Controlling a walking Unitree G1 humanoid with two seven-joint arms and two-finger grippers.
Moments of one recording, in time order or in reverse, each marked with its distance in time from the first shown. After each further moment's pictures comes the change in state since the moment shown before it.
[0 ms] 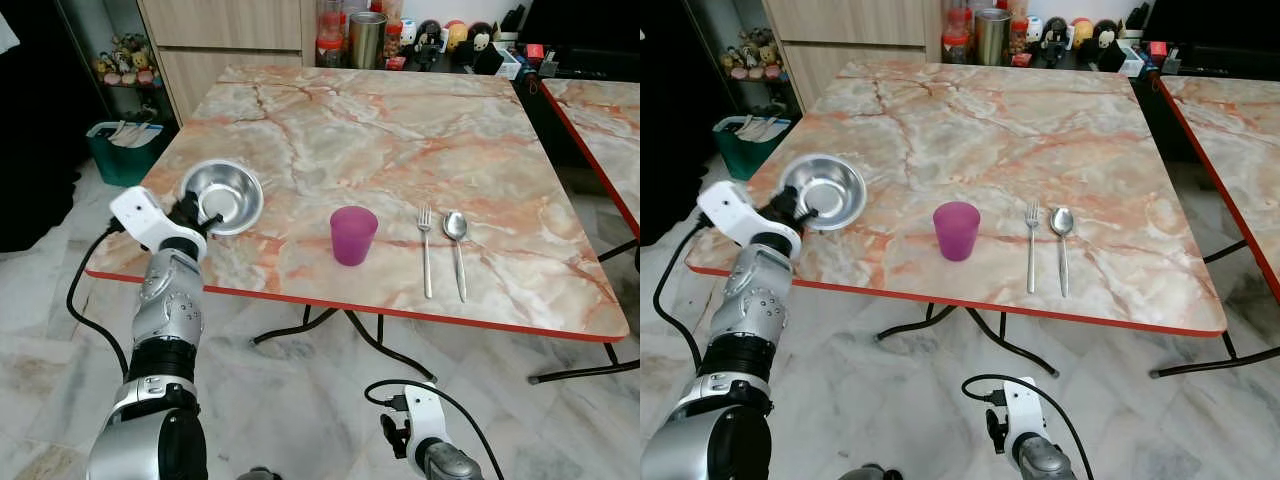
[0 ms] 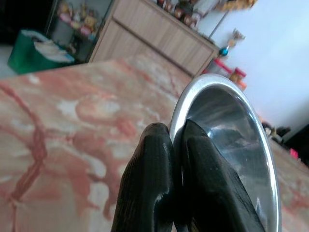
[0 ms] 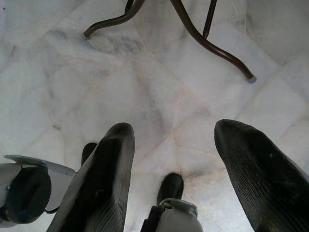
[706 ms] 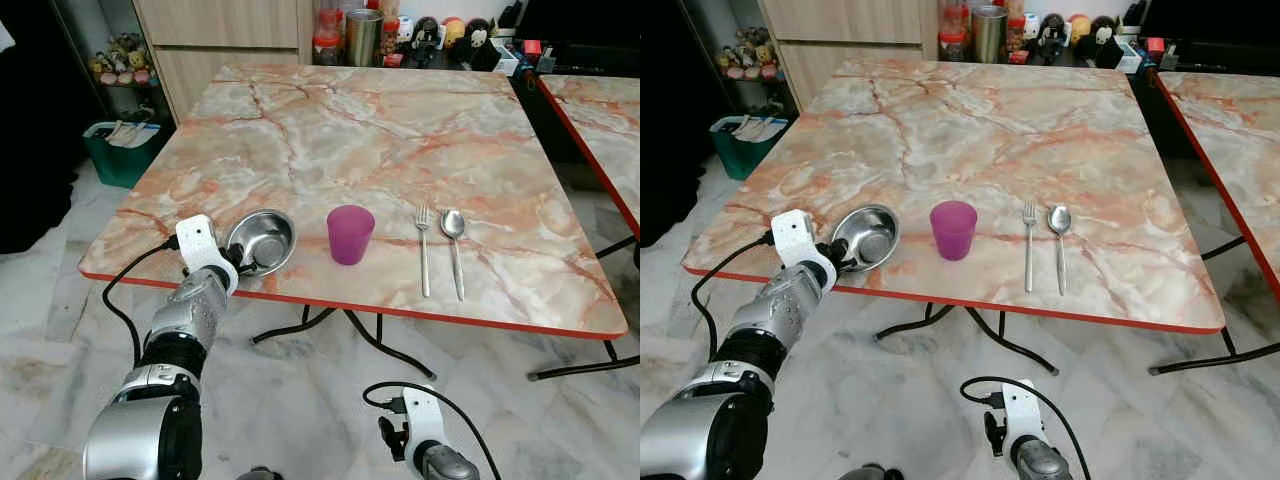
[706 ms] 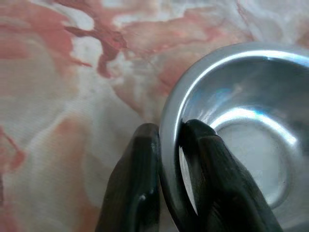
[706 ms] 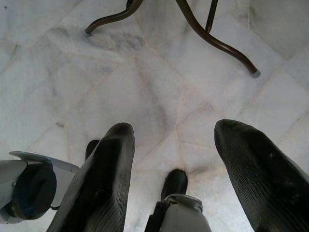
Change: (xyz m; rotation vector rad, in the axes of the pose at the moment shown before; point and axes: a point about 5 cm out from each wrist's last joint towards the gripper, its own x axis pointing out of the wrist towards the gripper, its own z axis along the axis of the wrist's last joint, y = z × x) left arm -0.007 0.007 -0.063 0.220 0.488 0.024; right arm 0.000 0.005 -0.003 0.009 0.006 0.007
